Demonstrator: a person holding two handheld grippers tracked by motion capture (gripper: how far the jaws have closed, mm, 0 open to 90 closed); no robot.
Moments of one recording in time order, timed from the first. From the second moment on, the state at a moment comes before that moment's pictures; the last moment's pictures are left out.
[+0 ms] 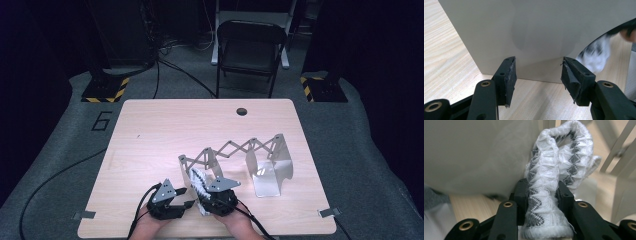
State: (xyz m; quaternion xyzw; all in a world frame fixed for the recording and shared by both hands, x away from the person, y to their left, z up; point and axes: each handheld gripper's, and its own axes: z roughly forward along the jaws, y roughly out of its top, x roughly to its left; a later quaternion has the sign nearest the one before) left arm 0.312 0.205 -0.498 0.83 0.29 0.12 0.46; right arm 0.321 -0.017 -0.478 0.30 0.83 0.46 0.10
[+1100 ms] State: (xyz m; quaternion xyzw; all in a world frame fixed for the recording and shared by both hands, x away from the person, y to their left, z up) left arm 0.313 0.206 -0.497 0.84 0.28 0.12 0.45; right arm 0.327 -0.017 -0.519 0.34 0.85 0.39 0.12
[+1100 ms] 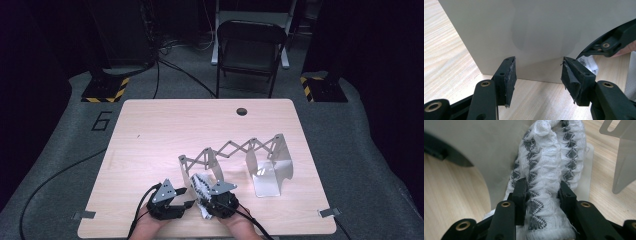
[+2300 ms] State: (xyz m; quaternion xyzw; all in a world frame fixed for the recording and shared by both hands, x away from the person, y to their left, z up) left arm 0.304 0.197 -0.494 0.84 0.28 0.12 0.45; right arm 0.322 -0.029 -0.518 0.33 0.86 0.37 0.13
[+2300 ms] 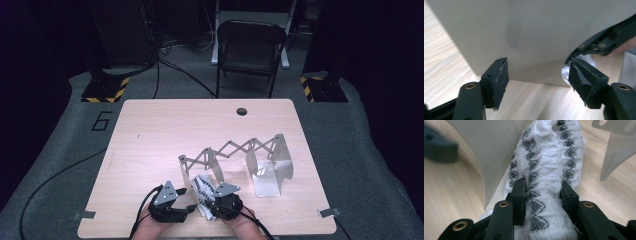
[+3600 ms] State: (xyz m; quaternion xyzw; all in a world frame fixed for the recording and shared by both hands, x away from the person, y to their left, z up) left arm 0.336 0.187 -0.494 0.79 0.36 0.20 0.45; right arm 0.316 -0.052 -0.503 0.35 0.83 0.41 0.14
